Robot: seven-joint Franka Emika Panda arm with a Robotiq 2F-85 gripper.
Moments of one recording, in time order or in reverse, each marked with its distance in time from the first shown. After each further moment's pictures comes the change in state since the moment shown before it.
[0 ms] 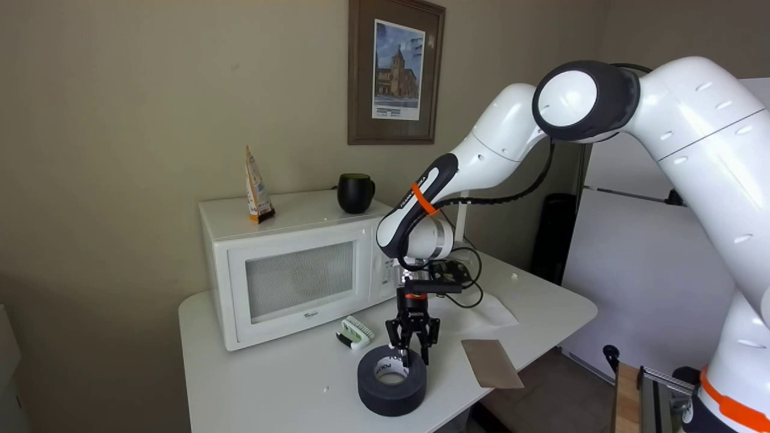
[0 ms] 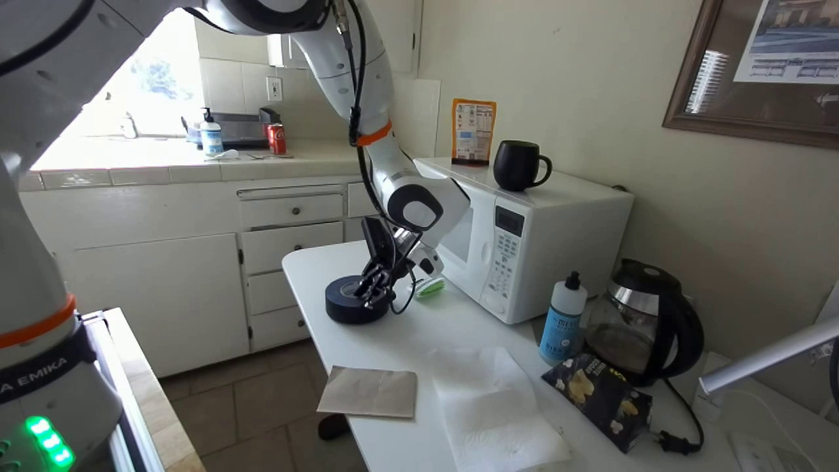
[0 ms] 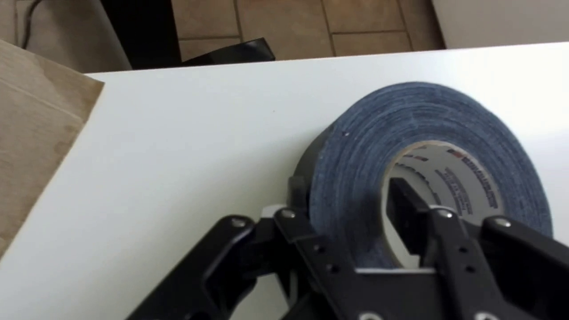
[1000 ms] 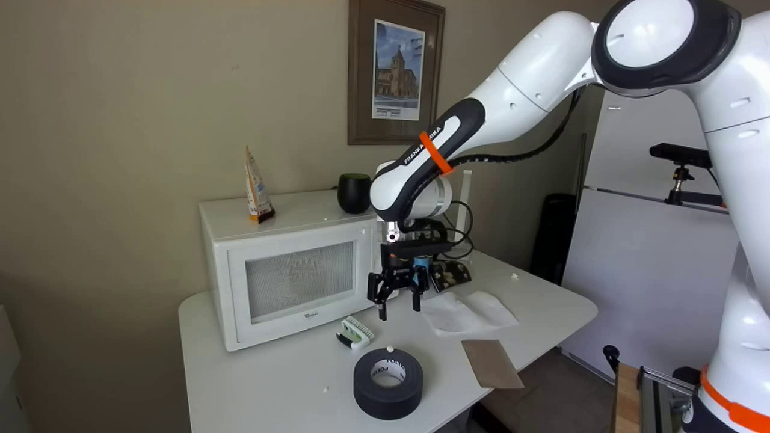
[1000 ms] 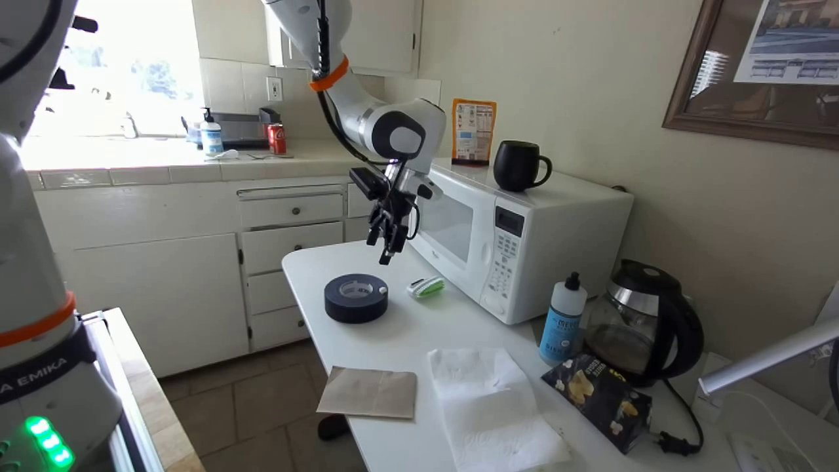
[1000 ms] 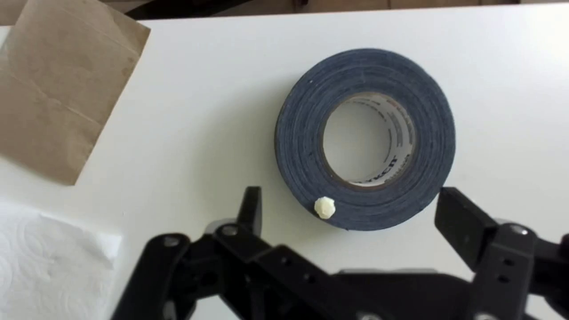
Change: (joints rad) arm 0.167 -0.278 -0.061 -0.103 -0.203 0.104 0.200
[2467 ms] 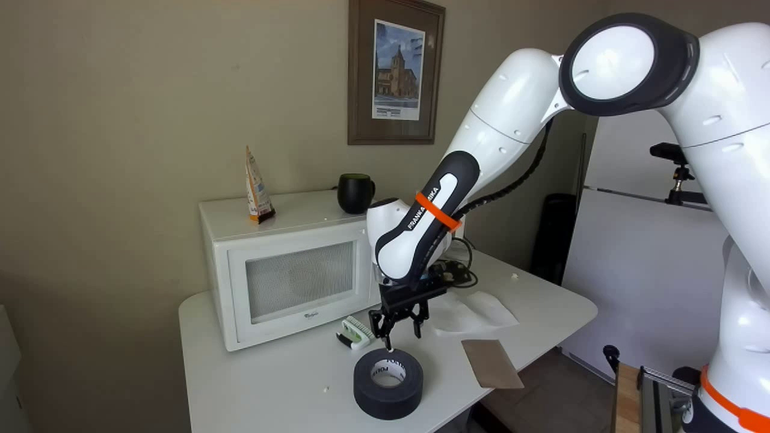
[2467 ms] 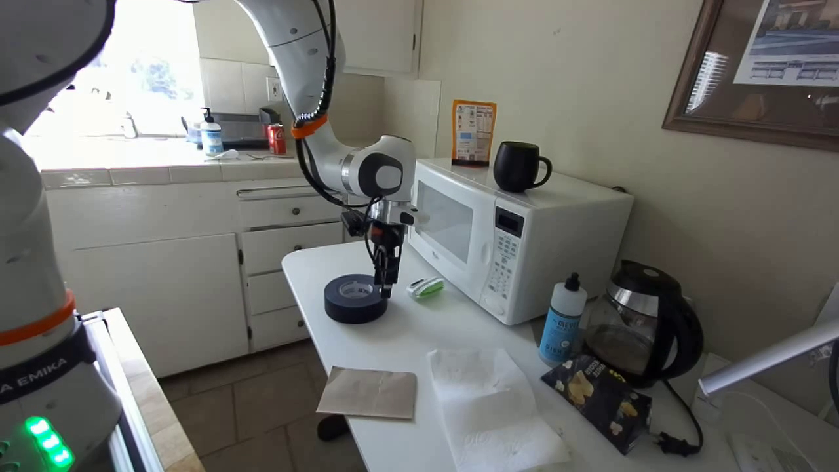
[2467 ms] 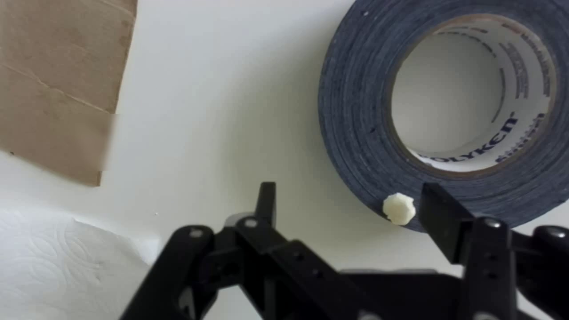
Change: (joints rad) arm 0.147 0.130 -0.102 -0.066 -0.229 0.287 0.364
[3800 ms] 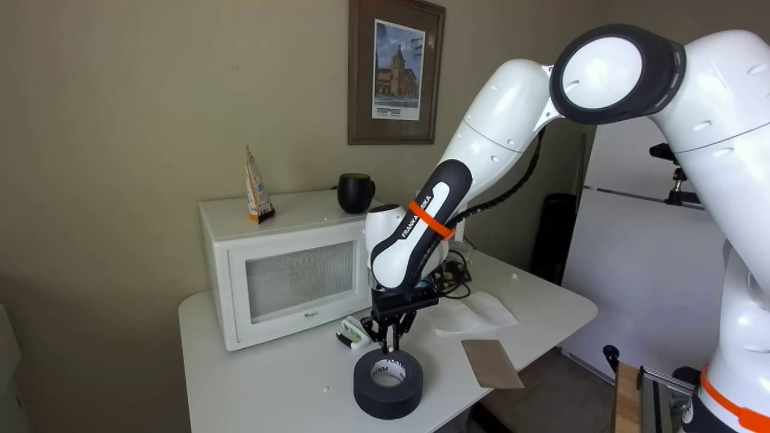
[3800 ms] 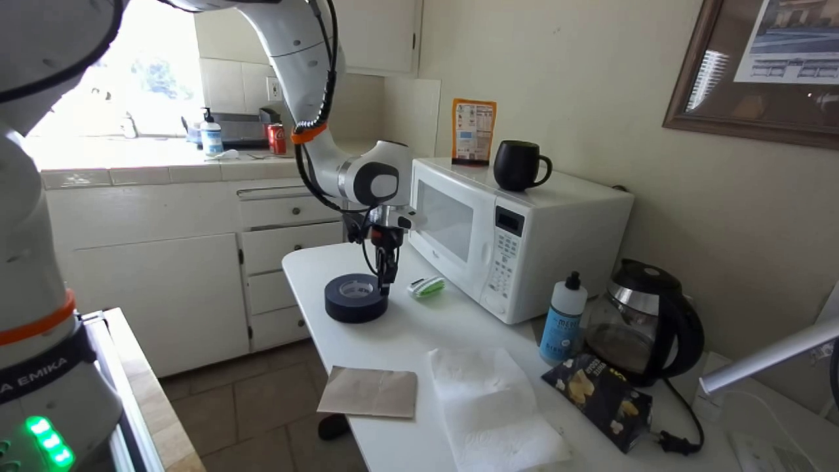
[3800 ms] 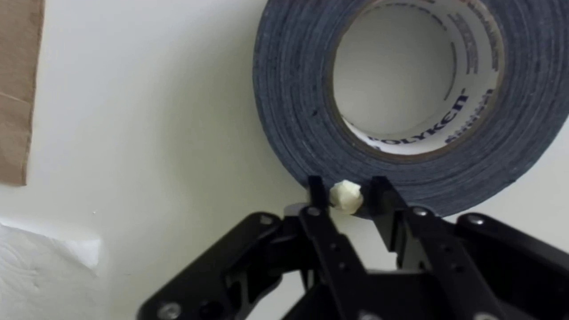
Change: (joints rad) arm -0.001 0.044 0.023 0.013 0.057 0.118 -0.010
